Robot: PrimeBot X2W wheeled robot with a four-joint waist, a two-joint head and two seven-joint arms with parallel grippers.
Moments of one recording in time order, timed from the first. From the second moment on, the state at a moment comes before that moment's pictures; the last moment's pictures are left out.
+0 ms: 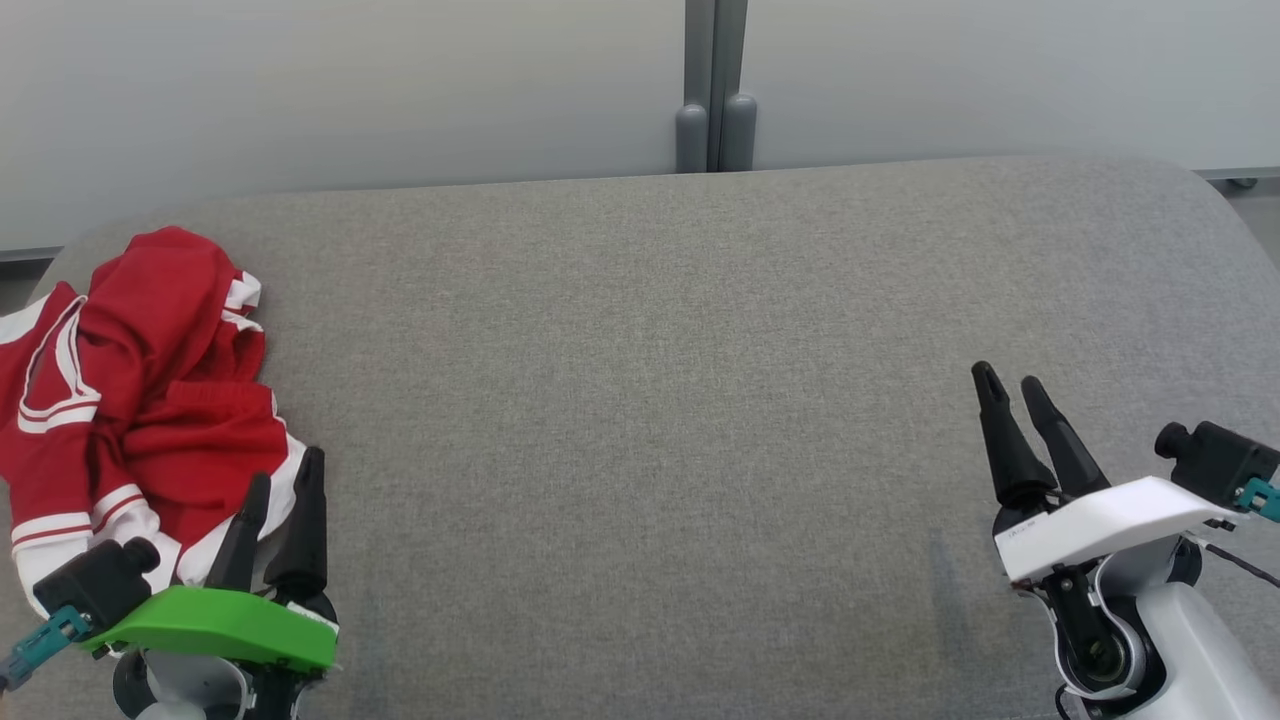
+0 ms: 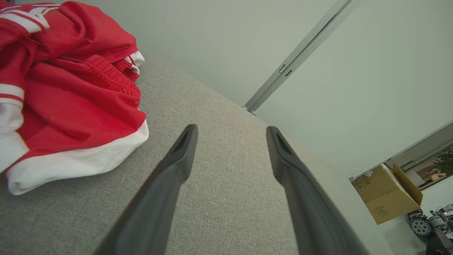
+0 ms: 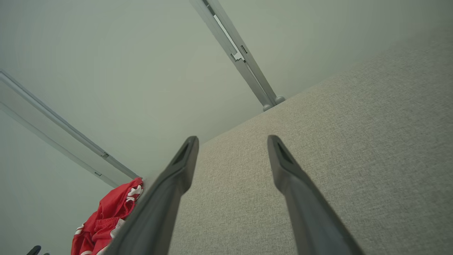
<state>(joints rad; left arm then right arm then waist) -0.01 0.15 -0.13 0.12 -0.93 -0.03 -0.11 -0.03 -0.17 0.21 0.09 0.81 0.02 -0.12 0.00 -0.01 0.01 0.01</state>
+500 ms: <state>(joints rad) -0.01 0.16 -0.17 0.08 -0.75 0.00 -0.16 -0.04 -0.18 0.27 0.05 0.61 -0.02 -0.16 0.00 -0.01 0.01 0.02</state>
